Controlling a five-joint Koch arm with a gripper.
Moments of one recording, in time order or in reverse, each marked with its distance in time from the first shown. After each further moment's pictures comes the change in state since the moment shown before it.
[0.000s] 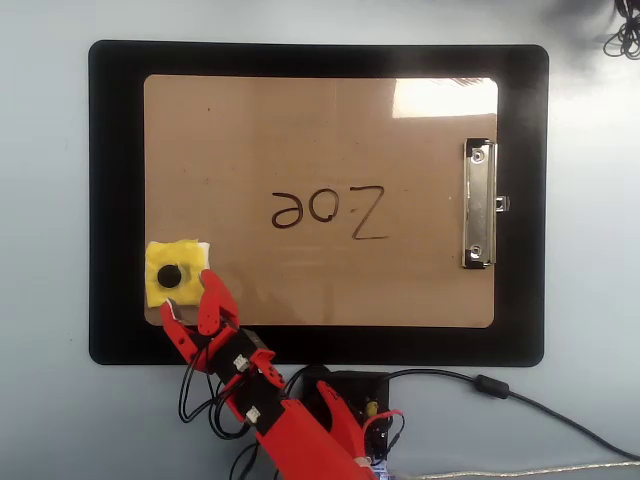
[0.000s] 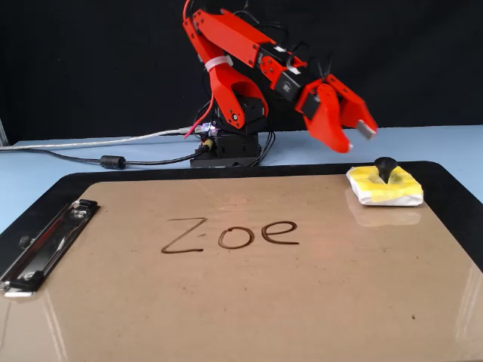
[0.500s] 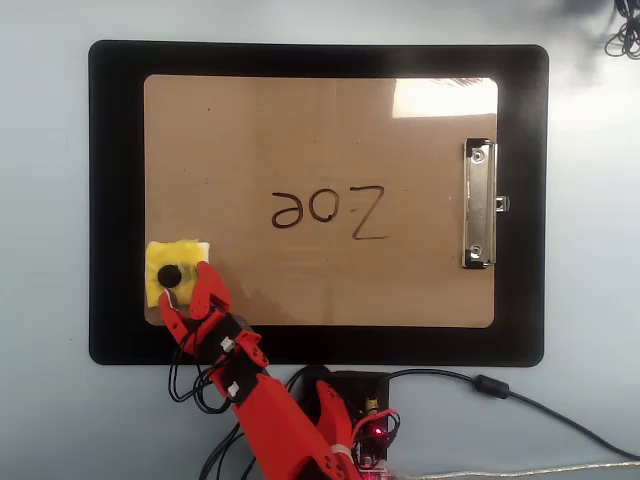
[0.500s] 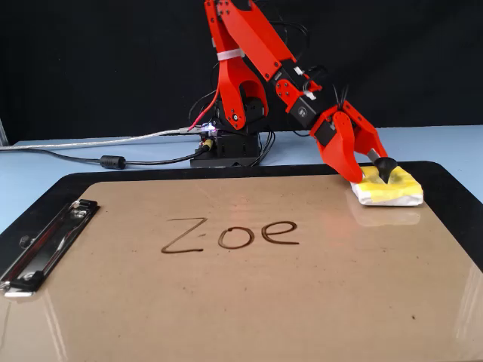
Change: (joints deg) arm -1.0 -17.8 -2.0 -11.5 0.1
